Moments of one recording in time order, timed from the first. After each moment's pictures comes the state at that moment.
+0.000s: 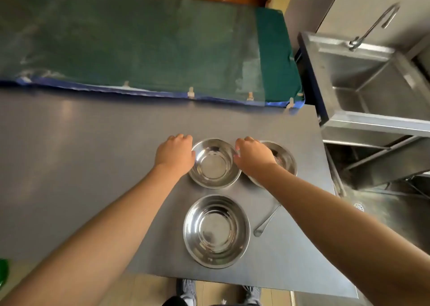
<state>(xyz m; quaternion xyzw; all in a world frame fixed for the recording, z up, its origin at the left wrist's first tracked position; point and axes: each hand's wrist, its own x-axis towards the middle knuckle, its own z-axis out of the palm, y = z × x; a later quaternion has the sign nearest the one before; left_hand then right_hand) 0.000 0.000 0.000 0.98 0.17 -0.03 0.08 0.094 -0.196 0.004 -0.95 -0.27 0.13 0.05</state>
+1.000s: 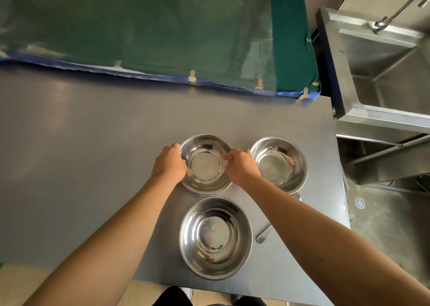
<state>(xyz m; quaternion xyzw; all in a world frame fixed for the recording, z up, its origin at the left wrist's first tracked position) 0.006 0.015 -0.074 0.90 0.33 -0.10 0.27 0.098 -0.171 -0.075 -0.94 -0.11 0.26 0.18</state>
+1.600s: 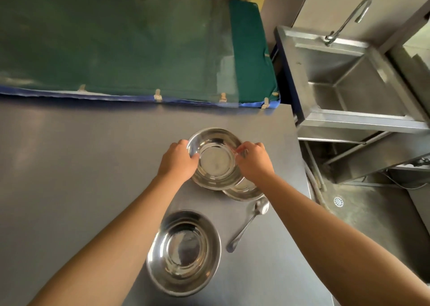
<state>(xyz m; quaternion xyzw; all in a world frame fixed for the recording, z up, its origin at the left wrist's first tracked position) 0.078 -0.071 -0.031 0.91 0.27 -0.04 0.32 0.159 -0.274 -0.027 -0.95 -0.05 0.16 0.28</state>
